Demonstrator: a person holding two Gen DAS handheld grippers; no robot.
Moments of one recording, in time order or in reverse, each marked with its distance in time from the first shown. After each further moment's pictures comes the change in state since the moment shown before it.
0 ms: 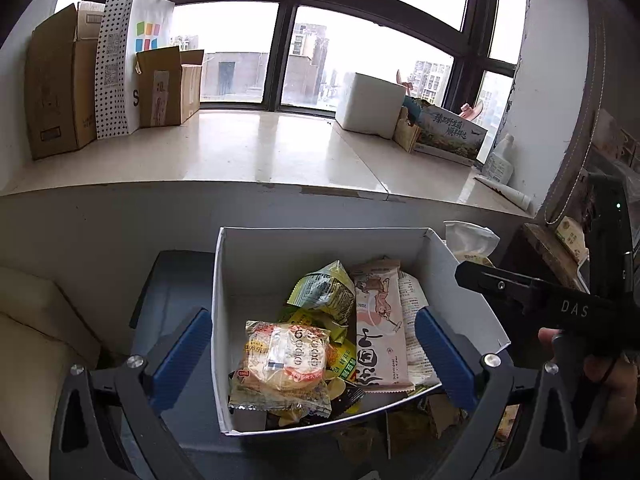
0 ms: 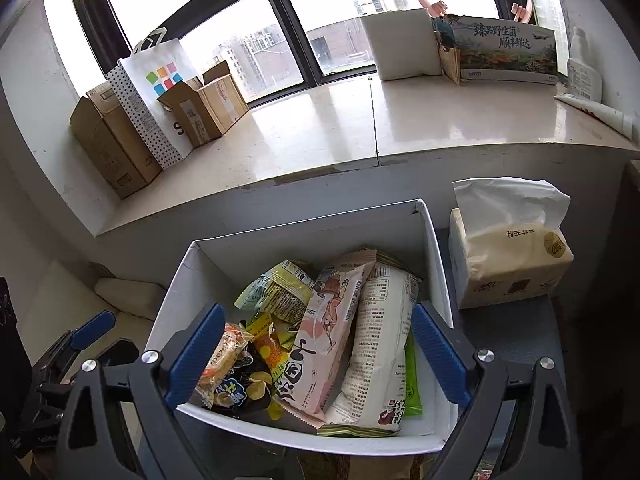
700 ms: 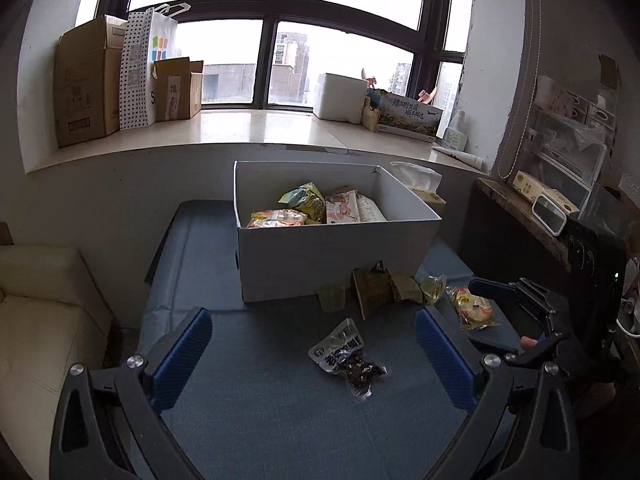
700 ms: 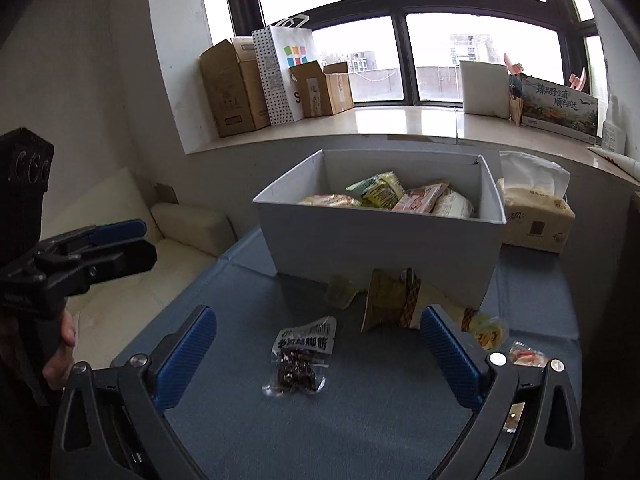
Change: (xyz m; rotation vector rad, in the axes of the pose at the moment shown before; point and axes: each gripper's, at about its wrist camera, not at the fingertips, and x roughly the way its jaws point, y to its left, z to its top) left arm -0.142 -0.006 -0.146 0.047 -0.020 -0.026; right arm -0.088 0.054 -0.198 -0.351 -0.076 0.144
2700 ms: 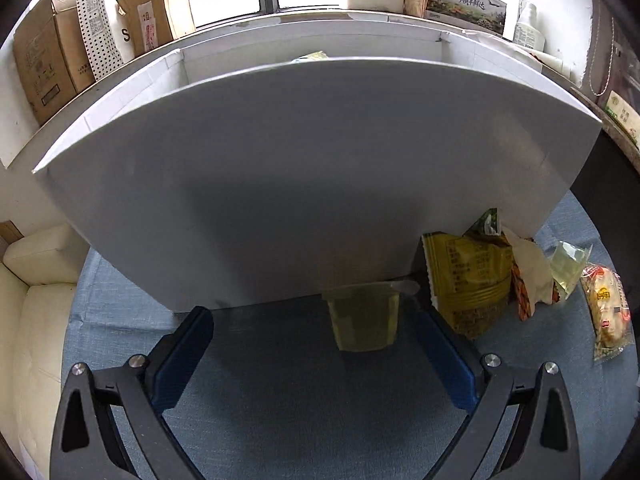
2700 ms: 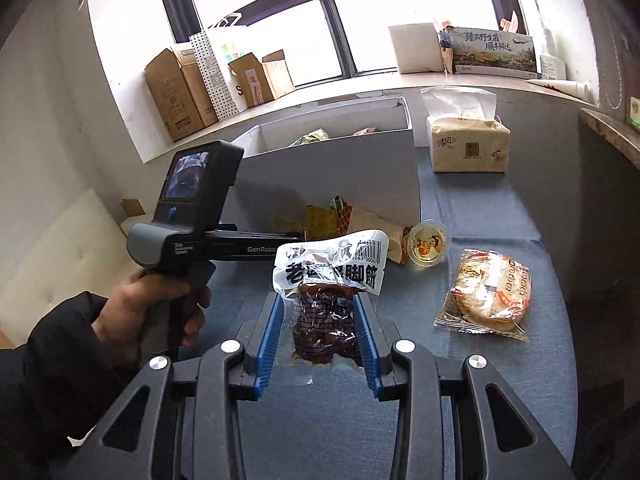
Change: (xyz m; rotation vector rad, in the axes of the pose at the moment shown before) left arm 0.235 -0.034 -0.001 0.060 0.298 0.238; right arm -0.038 -0.048 -0.058 0.196 0.008 -0.099
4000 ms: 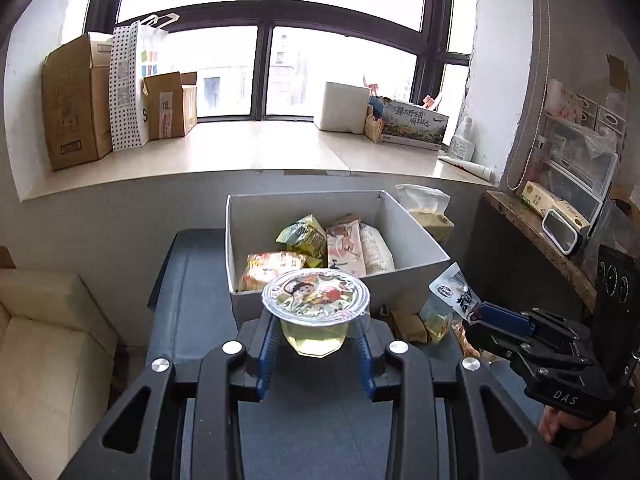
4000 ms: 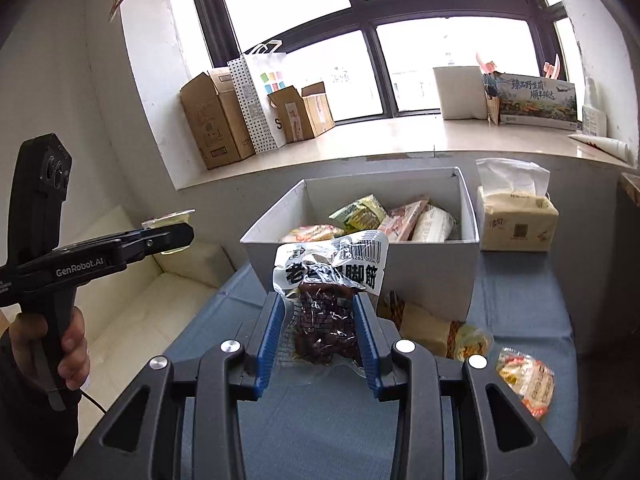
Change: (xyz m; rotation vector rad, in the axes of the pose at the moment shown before) left arm -0.204 0.073 0.016 -0.022 -0.309 -0.226; right arm 0.008 0.038 0.083 -0.073 -0.104 0.101
